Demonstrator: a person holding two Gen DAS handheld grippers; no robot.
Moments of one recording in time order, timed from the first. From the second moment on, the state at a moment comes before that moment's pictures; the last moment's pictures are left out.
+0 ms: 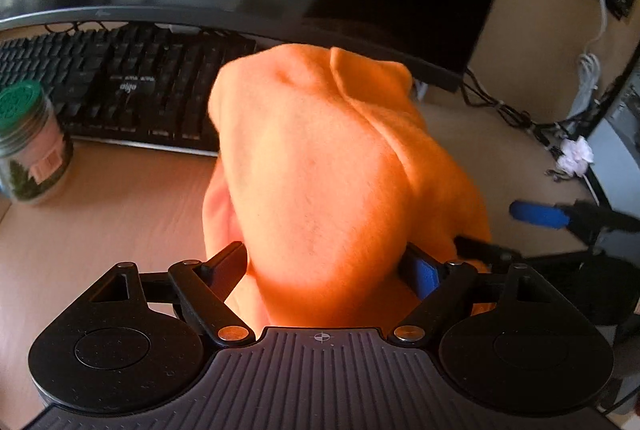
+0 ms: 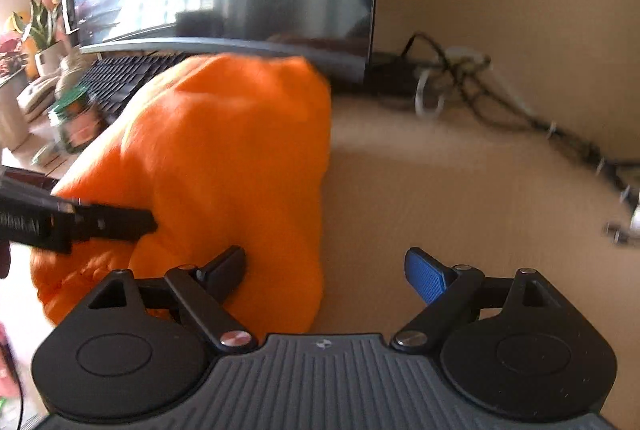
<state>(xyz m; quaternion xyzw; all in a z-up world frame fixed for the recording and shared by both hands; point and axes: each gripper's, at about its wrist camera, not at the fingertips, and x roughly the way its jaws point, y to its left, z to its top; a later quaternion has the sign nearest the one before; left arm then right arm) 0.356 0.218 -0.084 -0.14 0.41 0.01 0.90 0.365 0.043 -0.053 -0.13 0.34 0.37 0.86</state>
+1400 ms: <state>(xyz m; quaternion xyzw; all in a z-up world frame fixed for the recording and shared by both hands) 0.082 0.083 0.002 -0.11 0.22 0.21 0.95 0.211 -0.125 0.030 -0.03 0.24 0.47 0.85</state>
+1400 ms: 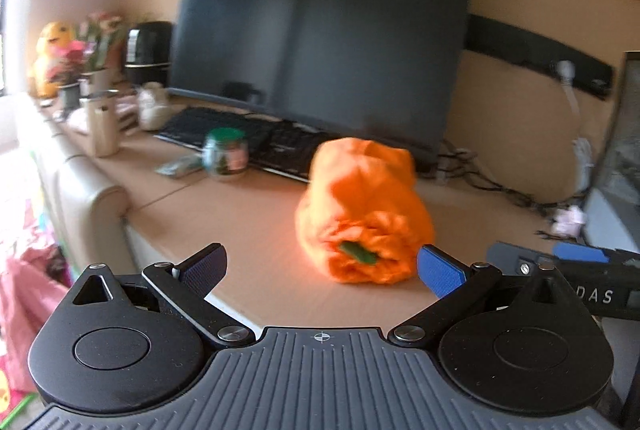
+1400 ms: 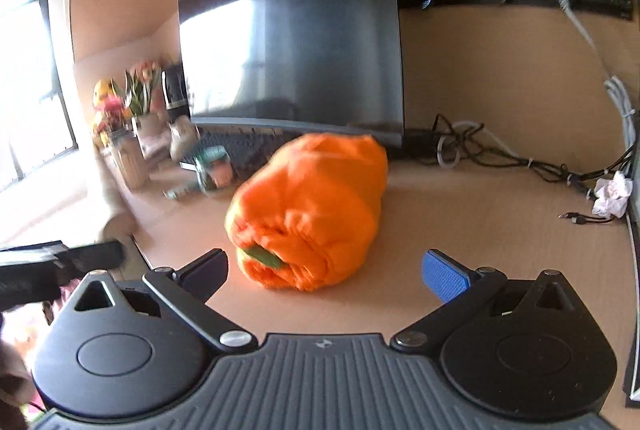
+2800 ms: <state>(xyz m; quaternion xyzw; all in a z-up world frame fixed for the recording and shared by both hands) 0.029 0.100 0.001 -0.12 0.25 0.12 0.95 0.125 -0.157 0.046 -0.03 0.25 0.35 0.90</state>
